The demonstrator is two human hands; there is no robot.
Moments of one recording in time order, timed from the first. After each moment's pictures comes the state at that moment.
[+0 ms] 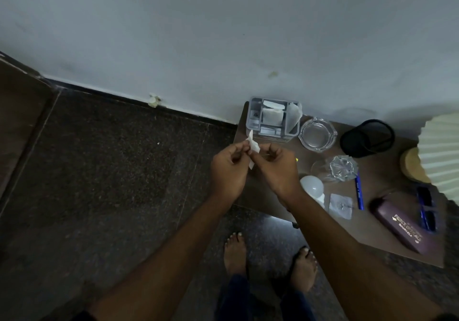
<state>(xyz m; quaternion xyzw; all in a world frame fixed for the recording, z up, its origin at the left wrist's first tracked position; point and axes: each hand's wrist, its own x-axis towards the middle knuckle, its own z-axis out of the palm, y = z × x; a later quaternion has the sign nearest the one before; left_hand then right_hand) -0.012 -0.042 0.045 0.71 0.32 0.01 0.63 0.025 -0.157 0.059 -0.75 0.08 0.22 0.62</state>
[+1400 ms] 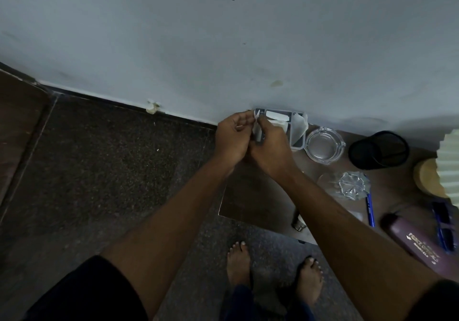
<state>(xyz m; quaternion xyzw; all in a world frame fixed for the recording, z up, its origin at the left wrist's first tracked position) 0.096 -0.013 0.032 0.70 0.31 -0.03 0.65 0.102 -0.120 0.053 -0.87 -0.08 0.17 0.45</state>
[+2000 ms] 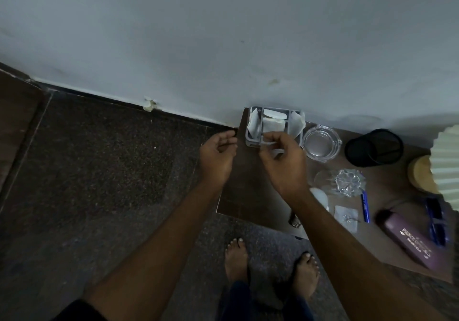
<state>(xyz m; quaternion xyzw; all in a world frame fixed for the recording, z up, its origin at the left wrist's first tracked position) 0.045 -0.005 0.026 0.67 0.37 -0.01 0.65 0.065 -0.152 0.055 -0.85 0.03 0.10 0.52</state>
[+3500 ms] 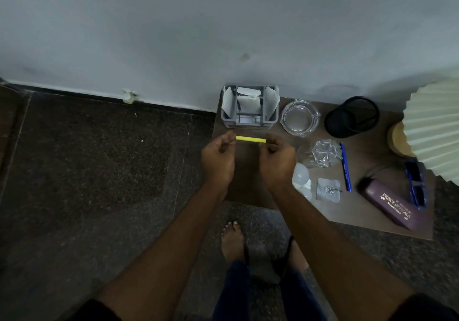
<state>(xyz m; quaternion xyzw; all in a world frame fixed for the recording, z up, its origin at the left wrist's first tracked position) 0.016 -0.070 0.017 0.68 0.39 -0.02 0.62 0.034 -0.180 0.022 -0.83 0.23 0.10 0.49</state>
